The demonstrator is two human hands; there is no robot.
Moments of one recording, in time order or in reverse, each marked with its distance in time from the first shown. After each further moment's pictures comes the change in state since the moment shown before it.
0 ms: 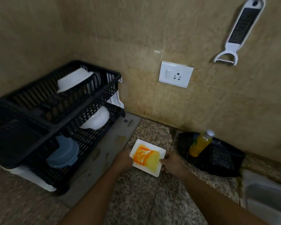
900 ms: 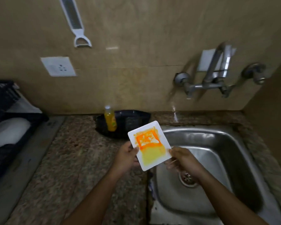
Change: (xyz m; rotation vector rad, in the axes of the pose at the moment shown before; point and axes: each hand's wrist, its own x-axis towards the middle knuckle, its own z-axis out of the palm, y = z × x) left_hand -0.193 0.235 0.239 -0.654 -0.247 0.247; right_hand -0.244 0.221 -0.244 0.513 0.187 0.011
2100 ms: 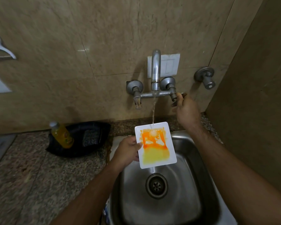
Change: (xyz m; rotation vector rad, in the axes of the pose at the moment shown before) left_hand 0.072 0.042 0.173 0.211 -0.169 0.058; right_hand 0.096 -0.093 -0.210 -0.509 0.810 -0.473
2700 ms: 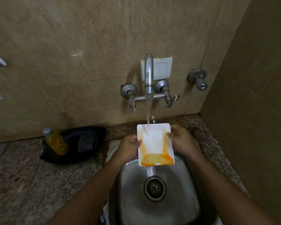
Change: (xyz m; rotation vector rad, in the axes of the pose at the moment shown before) left_hand 0.024 0.009 0.012 0.058 -0.020 0.001; right_hand -0.074 0.039 0.001 0.284 -0.370 0.241
